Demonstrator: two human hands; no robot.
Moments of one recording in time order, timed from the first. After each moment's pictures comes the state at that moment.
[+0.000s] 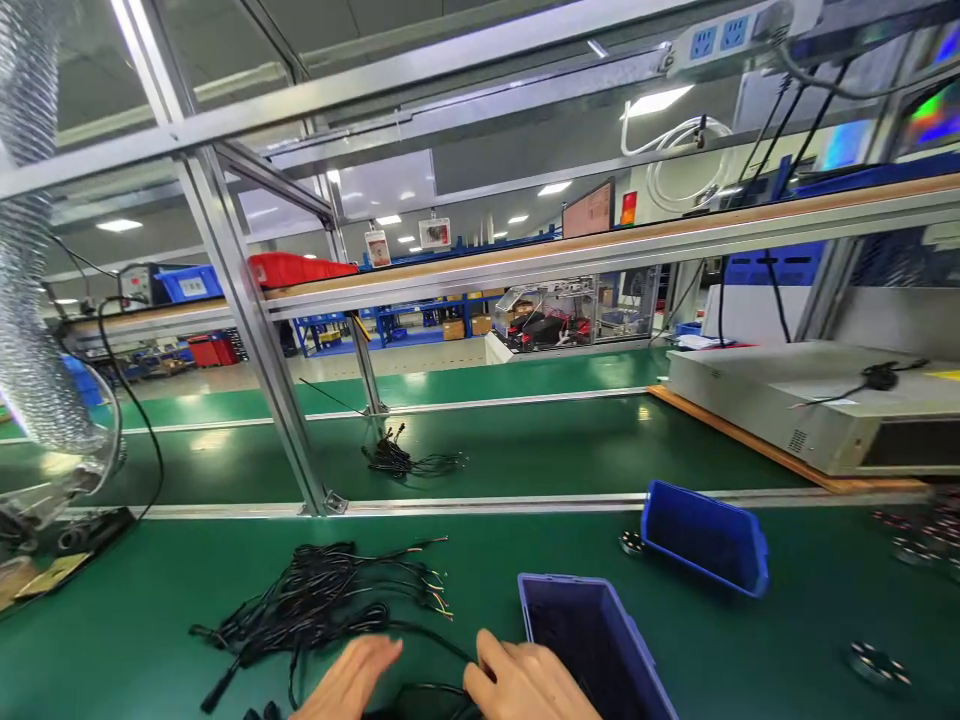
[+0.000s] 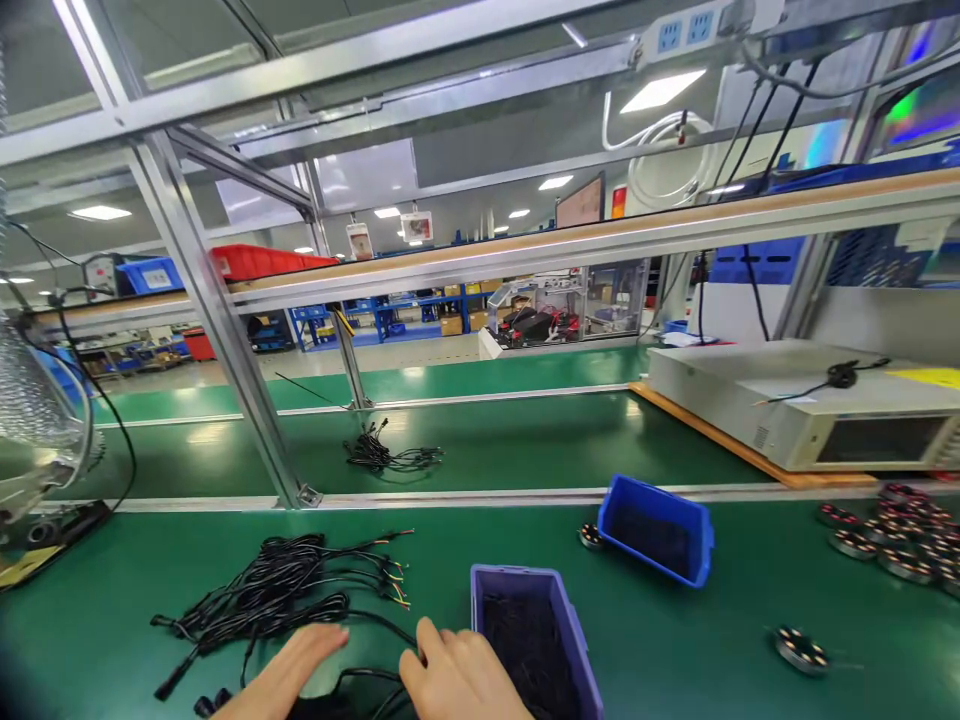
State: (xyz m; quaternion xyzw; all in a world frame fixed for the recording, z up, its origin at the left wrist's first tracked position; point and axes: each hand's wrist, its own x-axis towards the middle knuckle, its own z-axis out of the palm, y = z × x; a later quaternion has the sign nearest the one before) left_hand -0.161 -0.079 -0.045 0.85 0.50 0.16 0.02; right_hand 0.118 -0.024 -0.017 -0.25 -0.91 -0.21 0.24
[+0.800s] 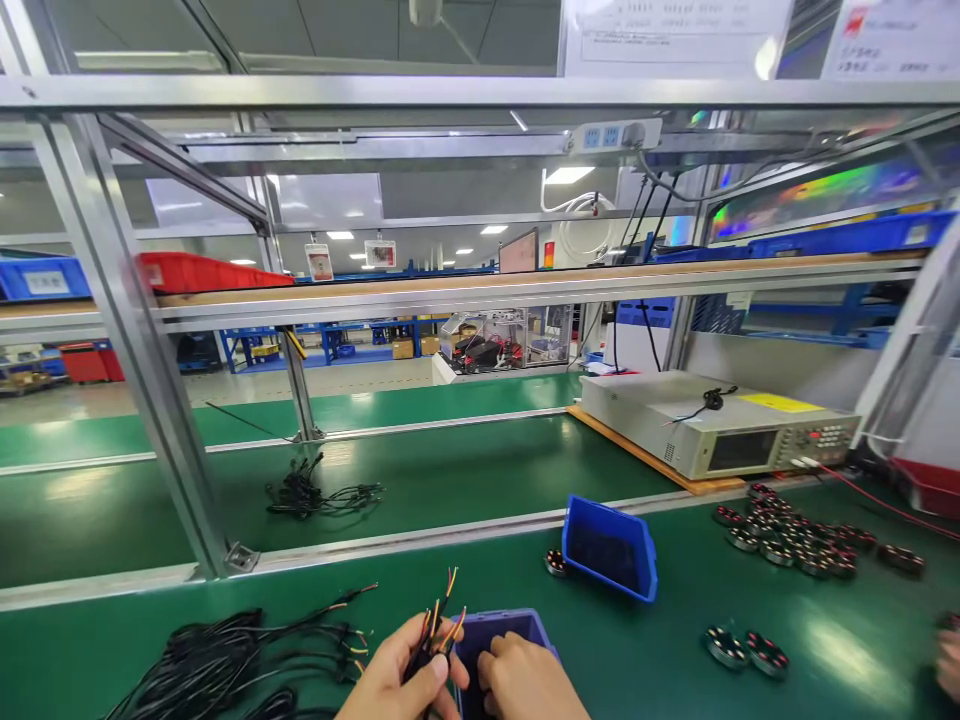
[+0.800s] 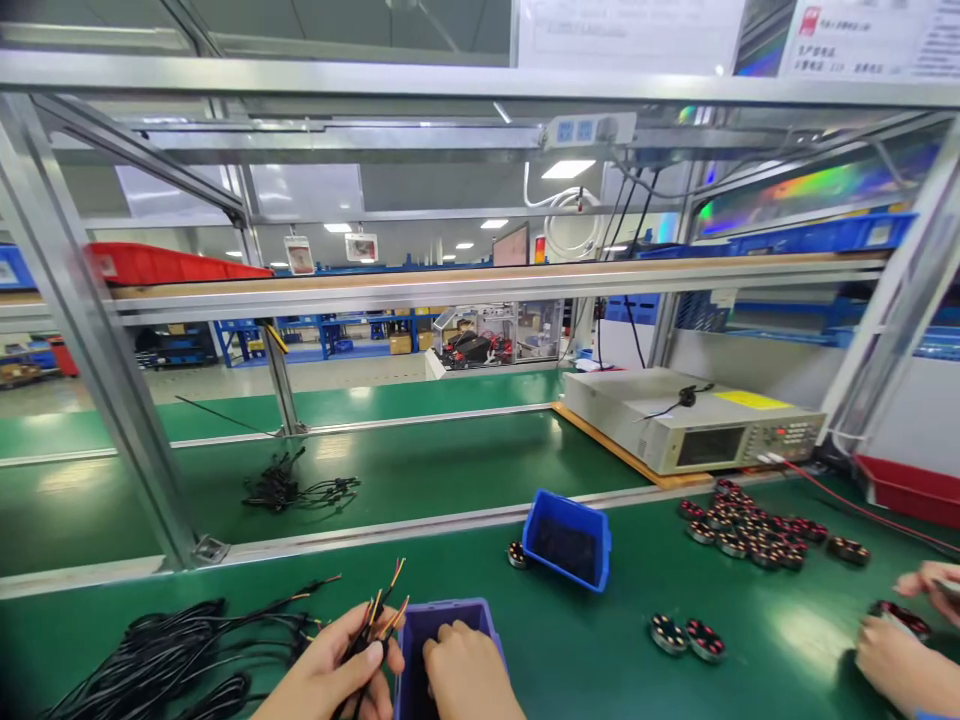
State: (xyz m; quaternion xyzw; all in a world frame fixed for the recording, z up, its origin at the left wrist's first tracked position) left_hand 0.002 0.005 0.007 0.47 0.35 0.41 0.70; right_hand 0.189 0.017 -0.017 -0.51 -0.85 0.01 0.13
